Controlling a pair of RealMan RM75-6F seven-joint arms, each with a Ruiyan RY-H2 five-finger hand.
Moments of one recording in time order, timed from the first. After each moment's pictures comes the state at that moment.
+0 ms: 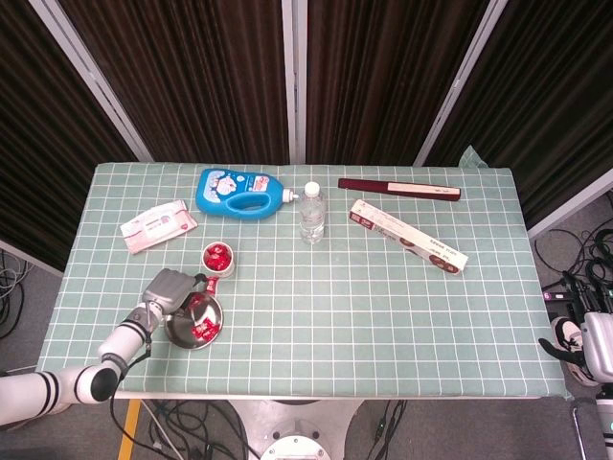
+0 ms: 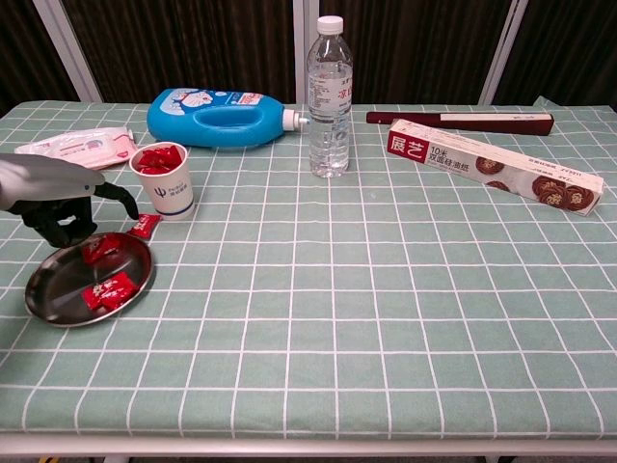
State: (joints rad) left arm -0.80 -1.38 0.00 -1.51 0.80 0.71 0.51; right arm 0.06 -1.00 0.09 -1.66 -1.39 1.42 0.05
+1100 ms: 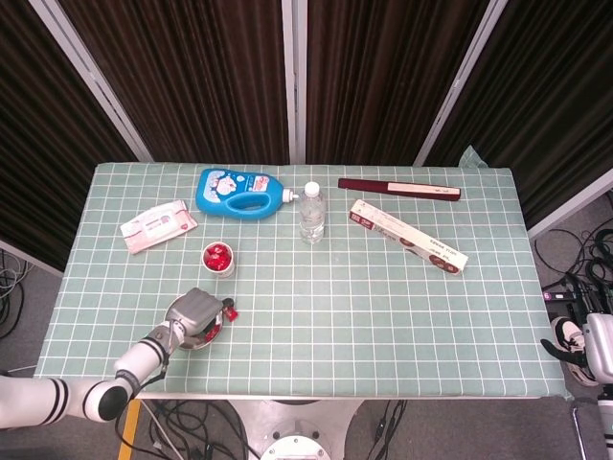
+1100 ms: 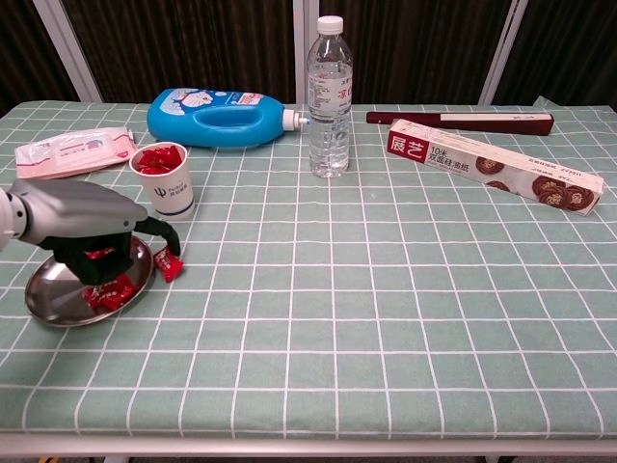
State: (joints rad) left arm -0.87 -1.37 0.08 -1.68 0.85 0.76 0.57; right arm 0.06 -1.01 0.09 -1.65 -1.38 1.43 0.05
